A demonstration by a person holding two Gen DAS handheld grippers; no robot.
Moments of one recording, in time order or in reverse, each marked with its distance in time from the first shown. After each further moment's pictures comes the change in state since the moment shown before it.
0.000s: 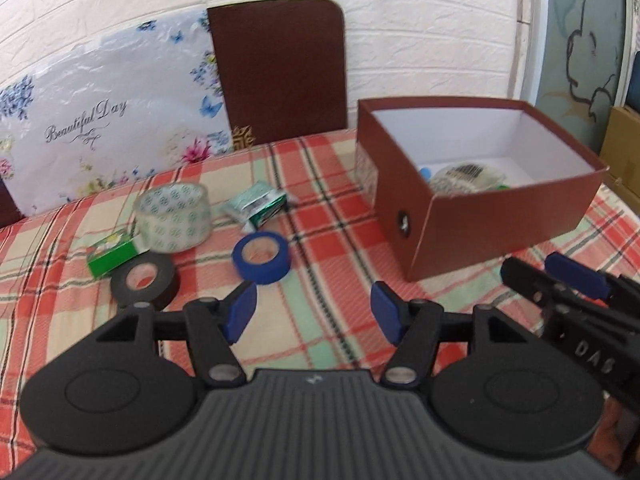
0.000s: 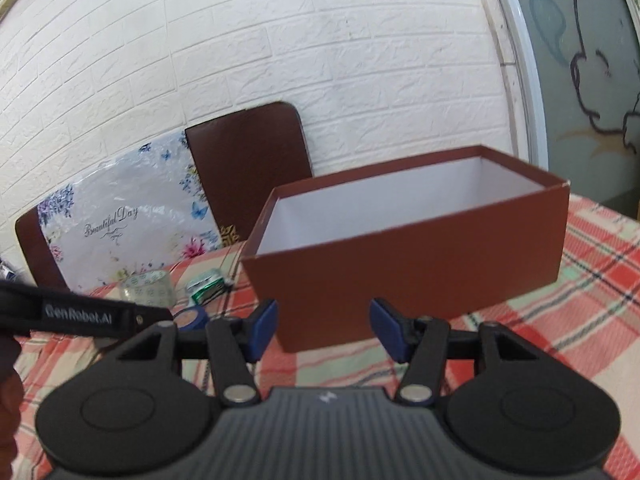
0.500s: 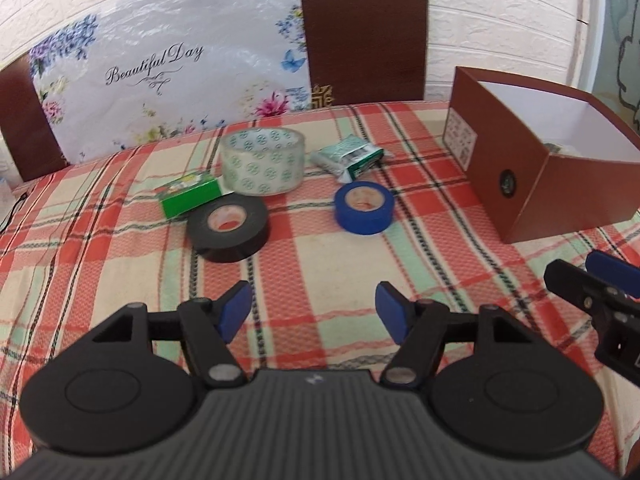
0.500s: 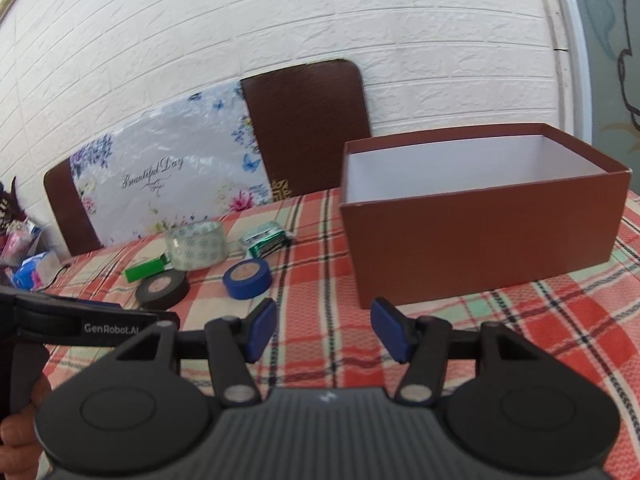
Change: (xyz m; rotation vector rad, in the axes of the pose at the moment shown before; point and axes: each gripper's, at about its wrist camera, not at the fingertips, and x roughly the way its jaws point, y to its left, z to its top) left arm 0.008 0.067 -0.033 -0.080 0.053 0.094; right arm 0.004 0.061 -0.017 -0.095 0.101 0.065
